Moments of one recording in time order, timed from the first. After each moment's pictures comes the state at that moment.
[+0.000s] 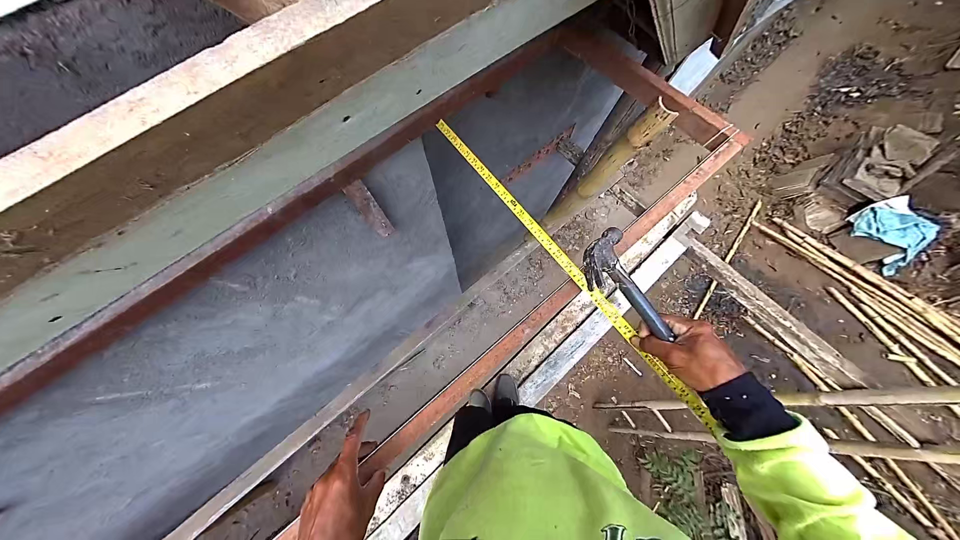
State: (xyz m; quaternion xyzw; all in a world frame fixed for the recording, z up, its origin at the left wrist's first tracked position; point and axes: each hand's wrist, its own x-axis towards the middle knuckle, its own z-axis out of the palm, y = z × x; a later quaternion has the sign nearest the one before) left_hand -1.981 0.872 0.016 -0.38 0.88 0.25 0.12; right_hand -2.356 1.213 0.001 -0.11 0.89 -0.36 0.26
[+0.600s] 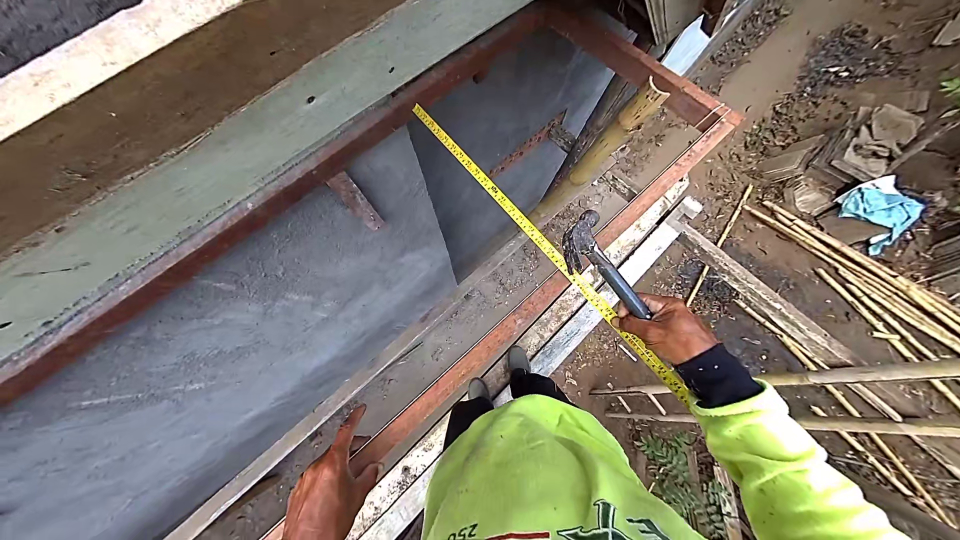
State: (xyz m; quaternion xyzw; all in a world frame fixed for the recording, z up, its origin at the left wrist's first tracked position) left_hand -1.986 0.861 0.019 -0.38 0.88 0.23 0.17; right_hand -2.361 1.202 -0.013 -0.11 0.87 -0.37 0.29
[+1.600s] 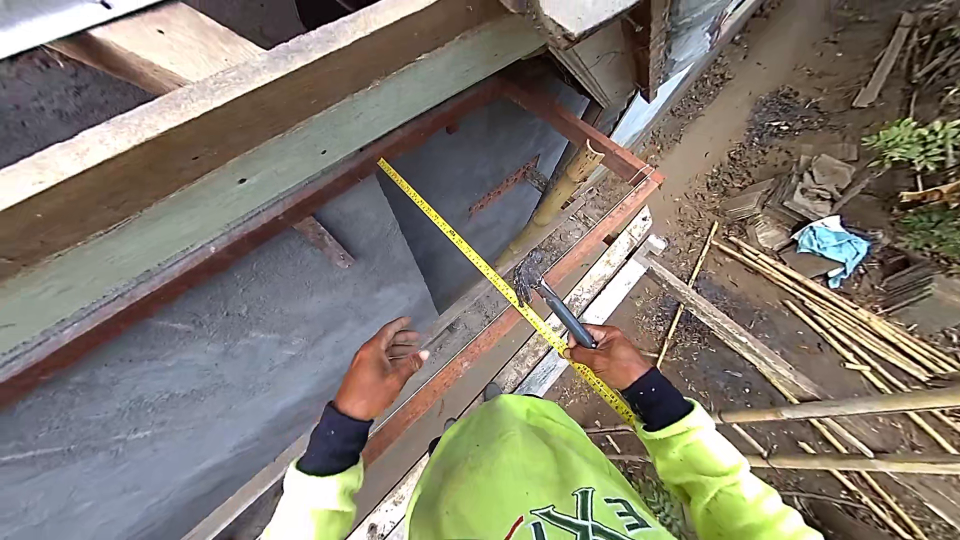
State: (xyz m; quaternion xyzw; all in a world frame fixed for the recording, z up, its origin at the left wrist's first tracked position) left_hand -2.207 0.880 0.040 -0.24 0.81 0.53 0.03; right_hand -2.398 1.214 -0.015 -0.13 0.83 -0.42 0.33
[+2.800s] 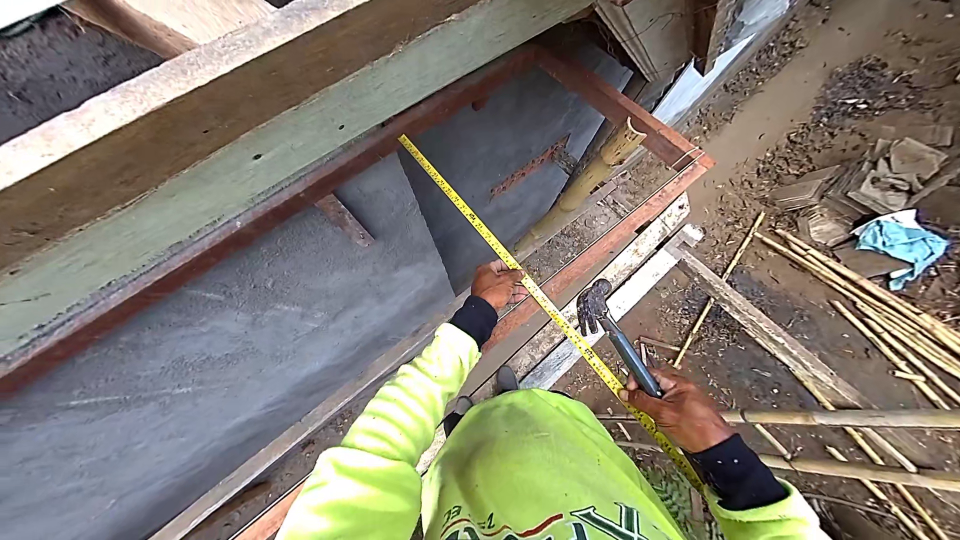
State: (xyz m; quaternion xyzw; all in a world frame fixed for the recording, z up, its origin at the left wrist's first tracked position) left_hand -2.378 0.956 -0.022 -0.38 0.57 0.73 0.08; right_hand -2.350 1.286 -0.023 -0.07 0.85 -0.43 0.31
